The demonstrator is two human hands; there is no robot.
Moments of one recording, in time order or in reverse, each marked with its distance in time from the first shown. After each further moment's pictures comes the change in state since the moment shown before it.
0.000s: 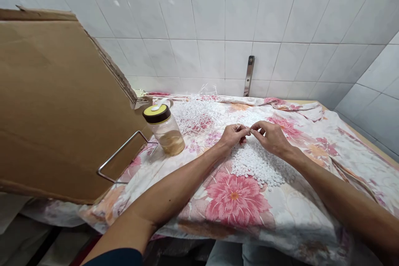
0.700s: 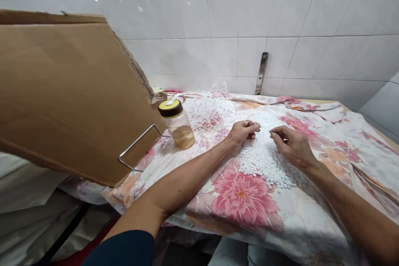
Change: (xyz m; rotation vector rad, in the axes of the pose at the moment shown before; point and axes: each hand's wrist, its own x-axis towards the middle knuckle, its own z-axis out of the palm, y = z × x) left_hand 0.004 -0.003 -0.001 -0.151 0.043 -0.039; right_hand -0.038 0.003 -0.007 0.126 0.124 0.106
